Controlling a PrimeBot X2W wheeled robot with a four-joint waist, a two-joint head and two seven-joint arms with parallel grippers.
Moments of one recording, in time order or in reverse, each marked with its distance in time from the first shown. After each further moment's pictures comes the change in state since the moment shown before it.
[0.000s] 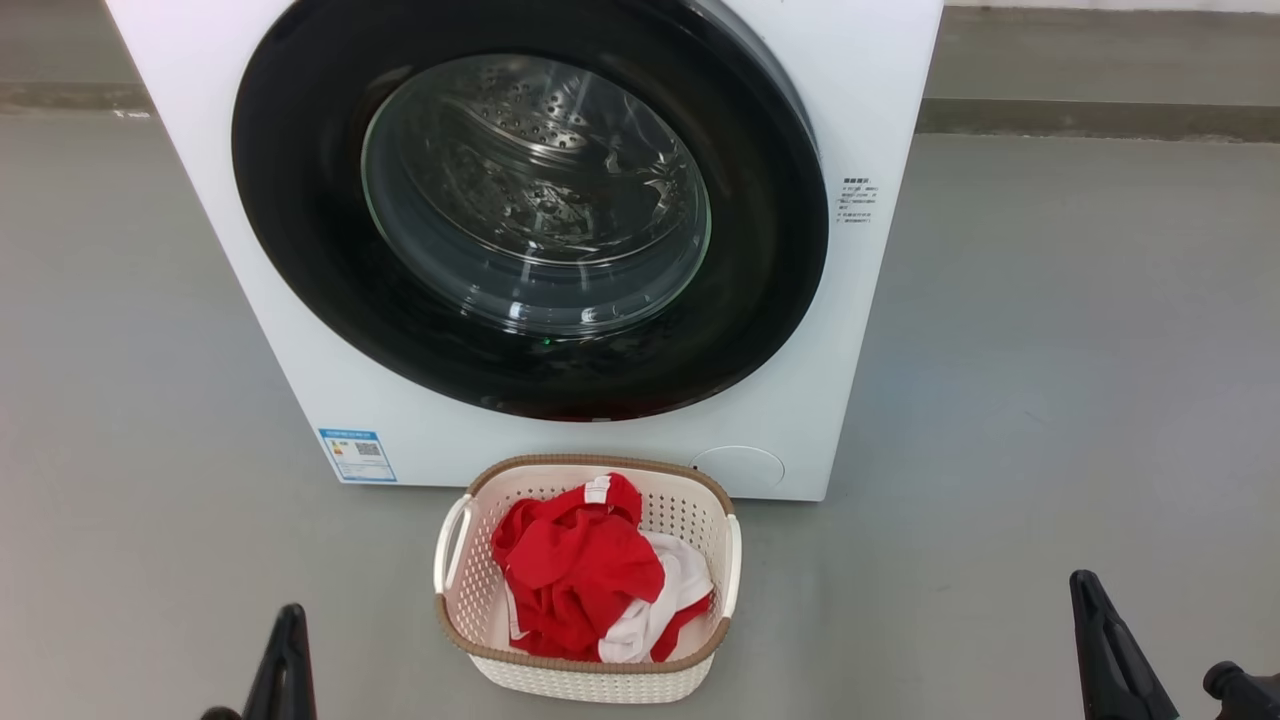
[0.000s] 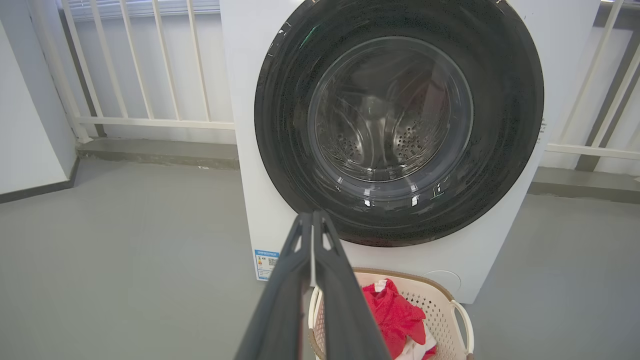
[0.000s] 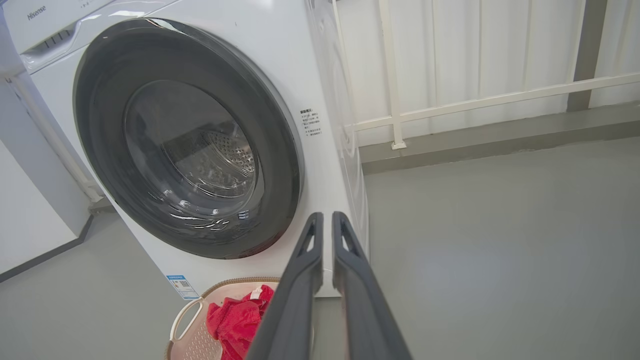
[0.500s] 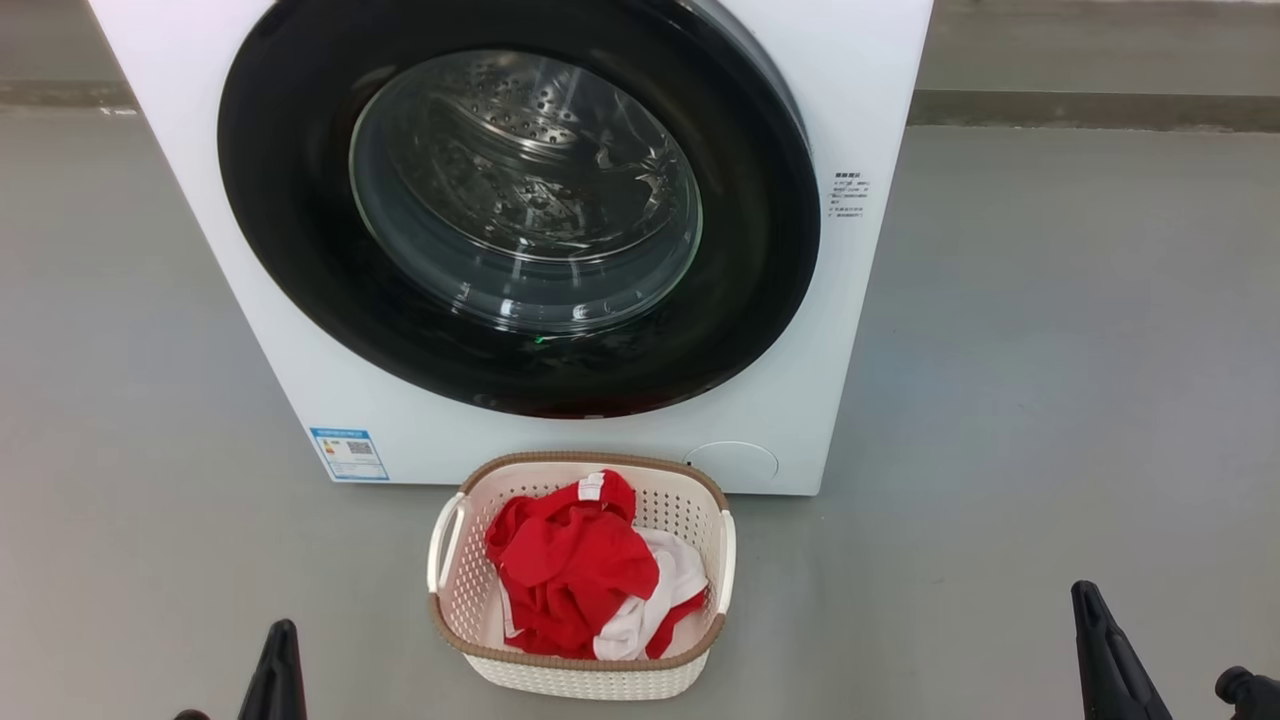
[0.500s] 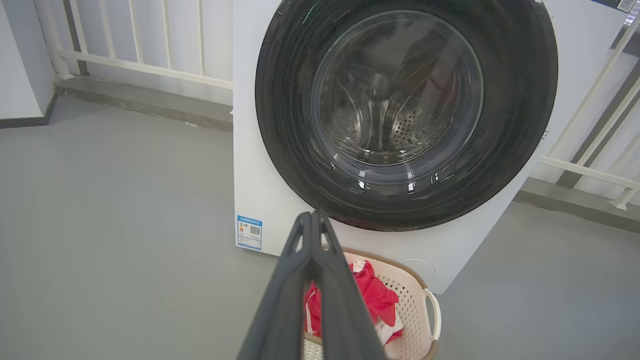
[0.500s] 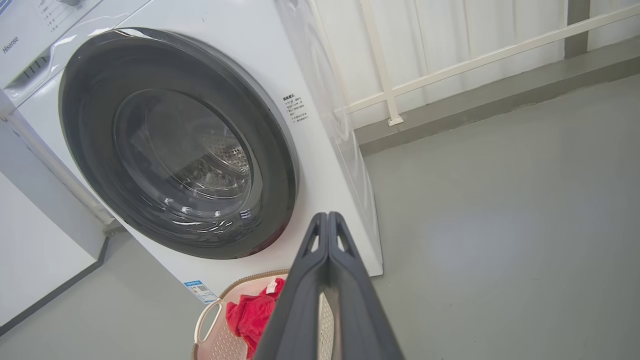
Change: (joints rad) left arm 0.013 -0.016 0.011 0.036 -0.140 -0.026 0.032; right arm 0.000 0.002 0.000 0.048 0.138 0.000 0.035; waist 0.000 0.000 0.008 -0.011
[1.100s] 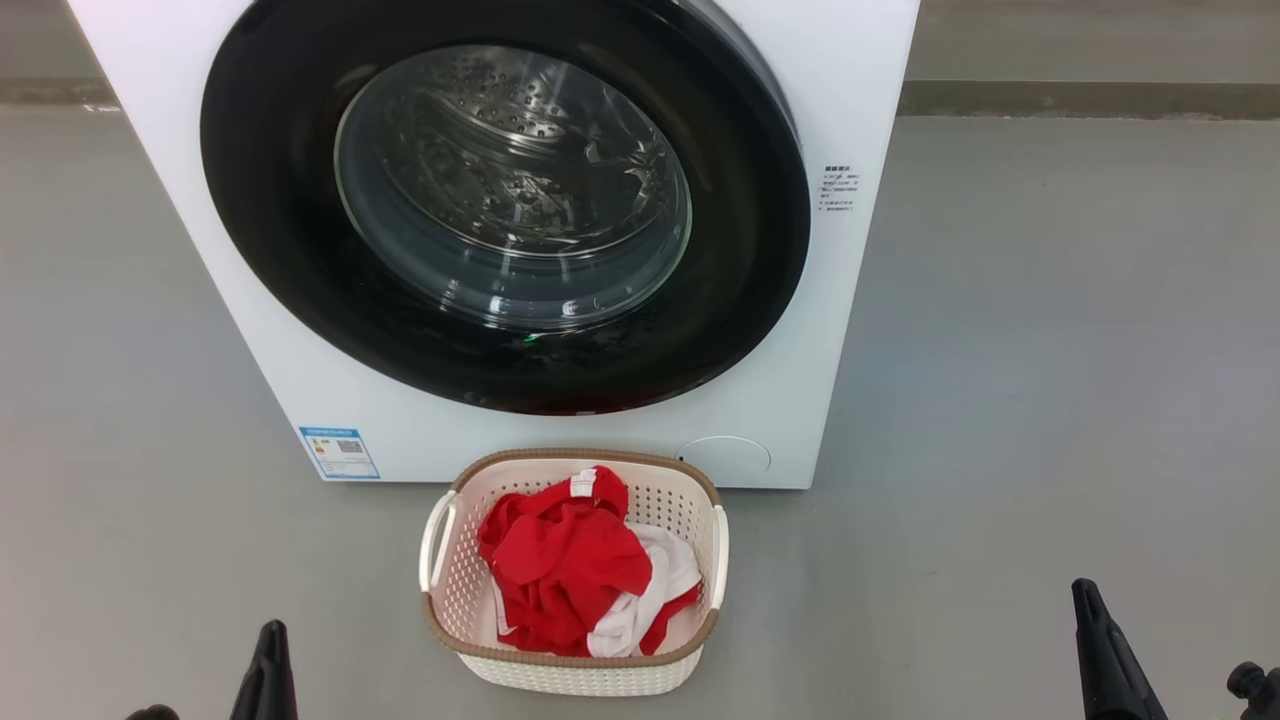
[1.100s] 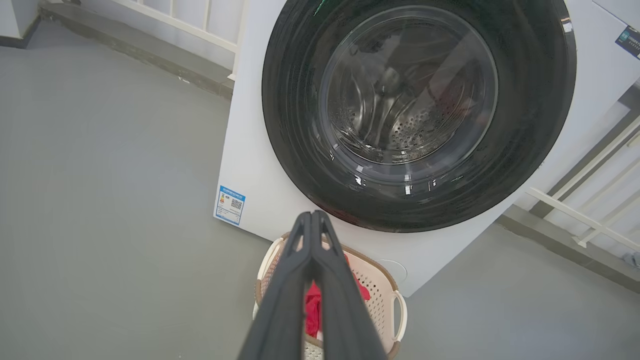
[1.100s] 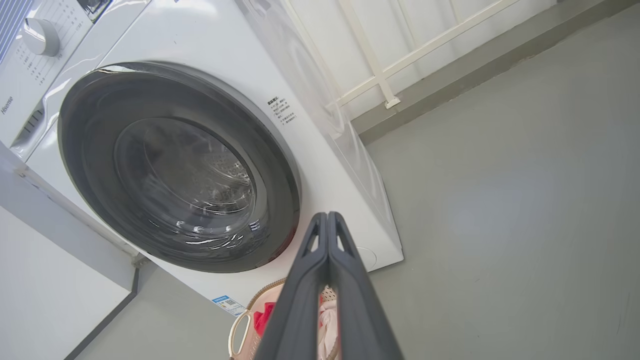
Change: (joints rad) left arm -0.027 -0.013 0.032 0.045 -0.204 -0.037 0.040; right arm -0.030 -0.001 0.000 0.040 0.192 0.000 0.044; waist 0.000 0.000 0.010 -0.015
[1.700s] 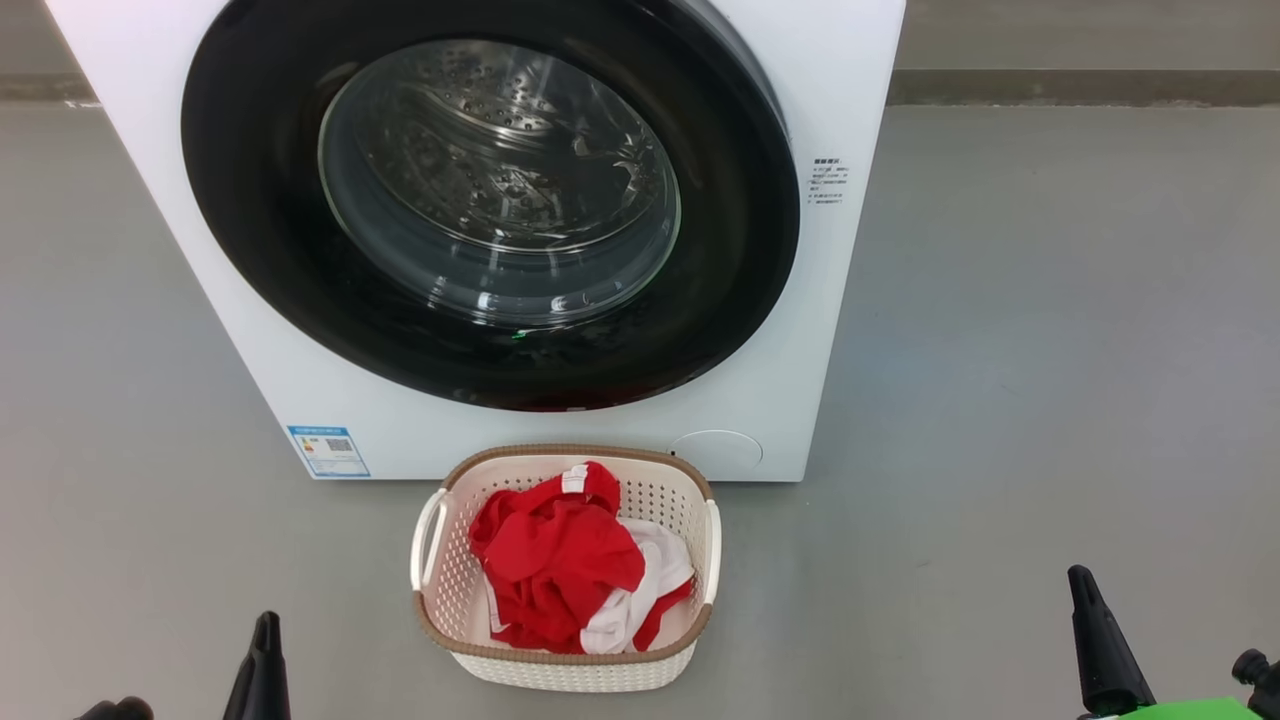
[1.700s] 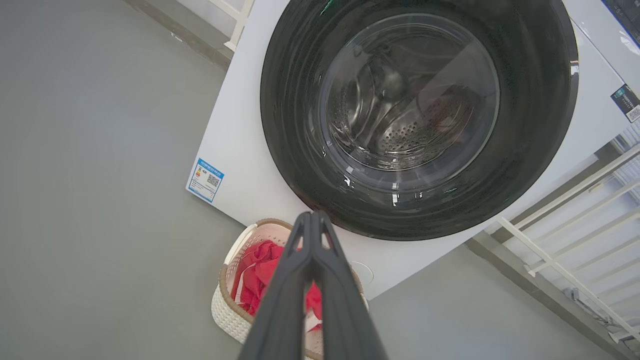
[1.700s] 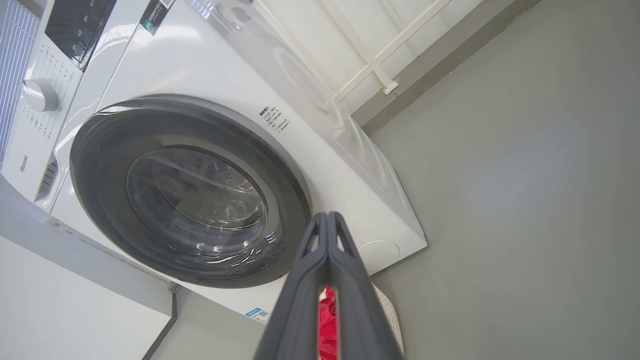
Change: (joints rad) left arm -0.035 -0.012 0.033 0.032 -0.188 -0.042 0.044; right arm -0.042 -0.002 0.000 0.039 0.187 0.000 0.045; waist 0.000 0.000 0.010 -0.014
